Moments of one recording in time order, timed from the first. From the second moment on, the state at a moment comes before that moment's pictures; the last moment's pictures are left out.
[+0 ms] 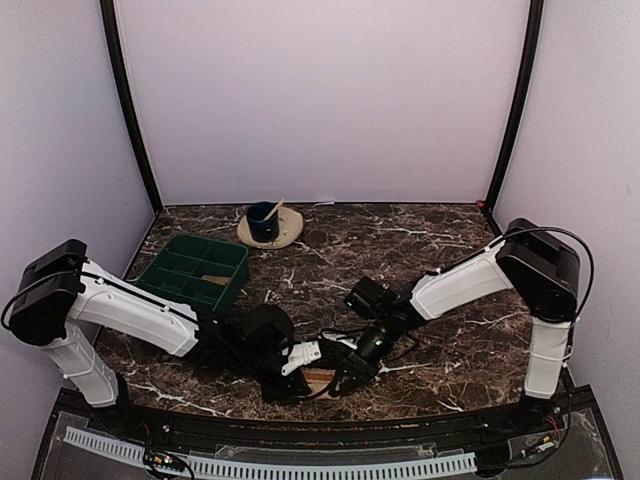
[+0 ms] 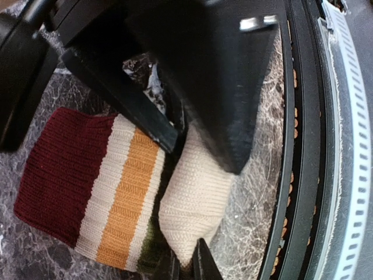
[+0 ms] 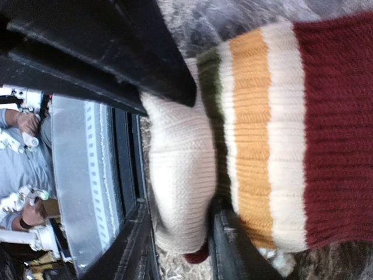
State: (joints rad) left arm -1.17 1.63 0.76 -0.10 0.23 0.05; right arm 0.96 1.95 1.01 -0.31 -0.89 -0.06
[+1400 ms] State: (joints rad) left arm -0.94 1.84 0.92 -0.27 0.77 -0.01; right arm 1.34 1.47 0.65 -0.03 0.10 0.02
